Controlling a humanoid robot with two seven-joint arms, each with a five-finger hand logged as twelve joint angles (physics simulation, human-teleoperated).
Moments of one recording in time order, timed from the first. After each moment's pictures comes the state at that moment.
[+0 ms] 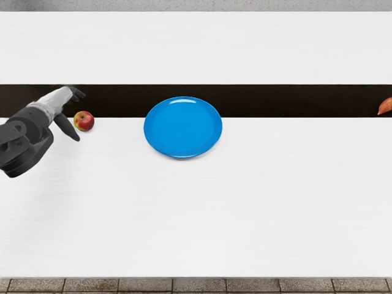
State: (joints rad) left arm -0.98 0.65 -0.20 -1.24 1.15 0.26 0.52; right arm 0.01 0.00 0.13 0.13 -0.02 0.15 -0.41
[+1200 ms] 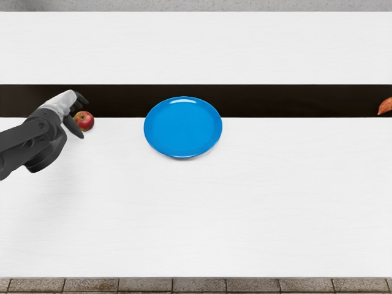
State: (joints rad) left arm -0.98 0.48 -0.19 -1.01 1.15 0.26 0.52; right arm 0.02 0.00 0.13 0.13 -0.02 0.15 -0.41
